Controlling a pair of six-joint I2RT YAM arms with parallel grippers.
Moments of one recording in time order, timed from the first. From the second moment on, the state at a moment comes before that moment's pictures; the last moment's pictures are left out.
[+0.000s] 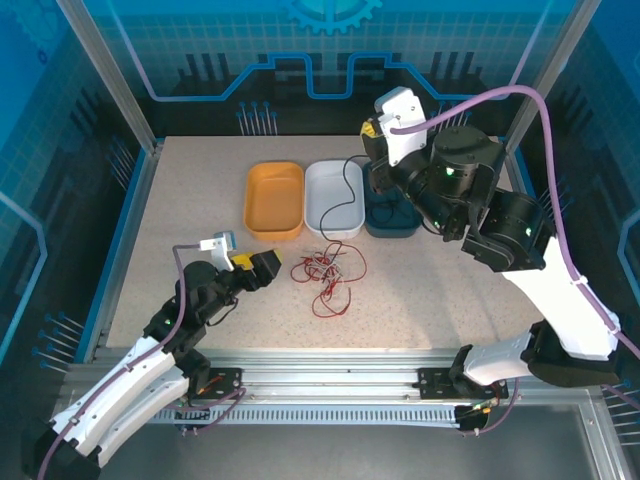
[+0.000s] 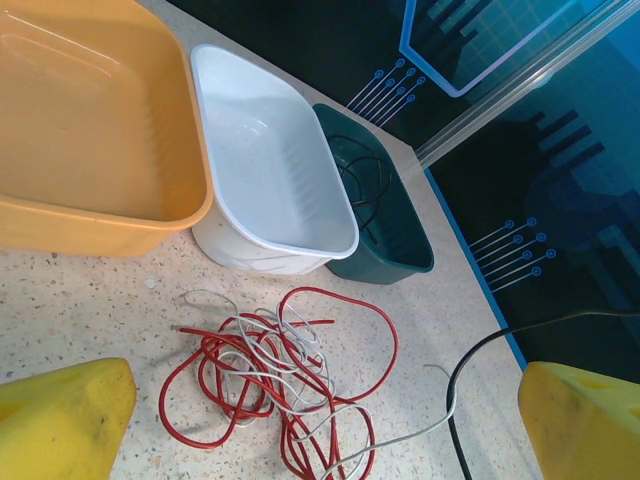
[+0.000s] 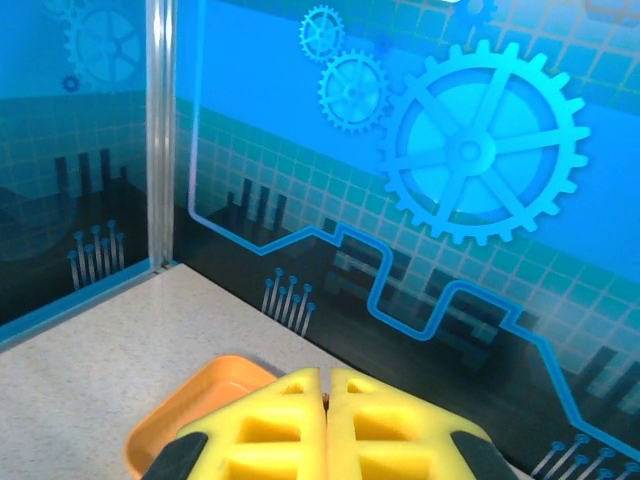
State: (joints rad) left arm -0.49 0.56 0.35 -0.03 0.05 -0.76; right arm 0.99 1.35 2.02 -0.76 0.54 -0.19
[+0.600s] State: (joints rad) left arm -0.49 0.63 0.35 -0.03 0.05 -0.77; right arm 1.07 1.46 1.88 -0.64 0.77 -0.37
